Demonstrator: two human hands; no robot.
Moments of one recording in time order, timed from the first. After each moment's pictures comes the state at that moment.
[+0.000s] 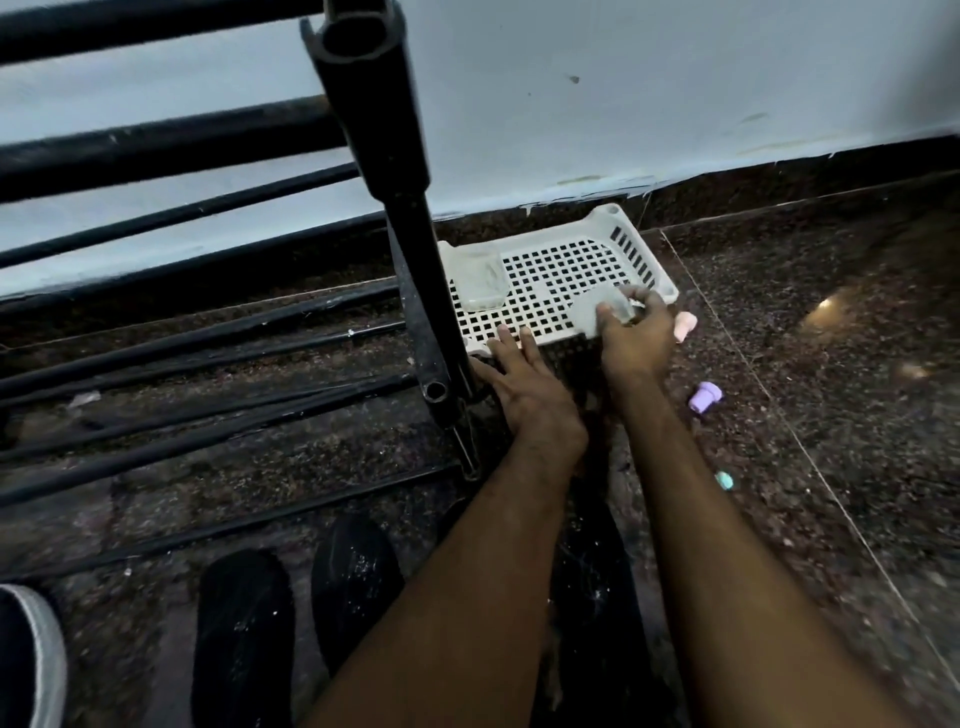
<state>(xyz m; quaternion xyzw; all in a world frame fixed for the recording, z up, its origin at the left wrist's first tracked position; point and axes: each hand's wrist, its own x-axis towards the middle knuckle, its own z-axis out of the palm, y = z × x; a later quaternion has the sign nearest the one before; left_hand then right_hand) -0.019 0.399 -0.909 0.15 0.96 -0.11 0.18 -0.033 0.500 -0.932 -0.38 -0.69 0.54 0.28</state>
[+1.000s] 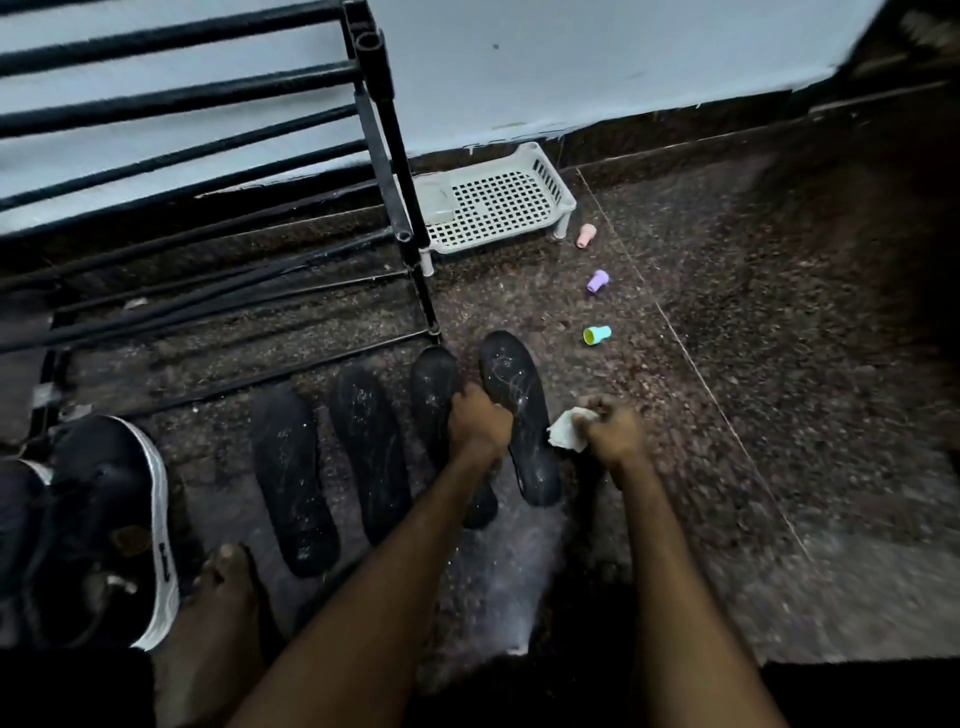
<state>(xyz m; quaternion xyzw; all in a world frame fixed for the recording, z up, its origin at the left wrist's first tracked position) 0.183 0.298 -0.895 0.00 0.92 0.31 0.25 0.265 0.451 -0.936 -0.42 -0.74 0.52 0.02</state>
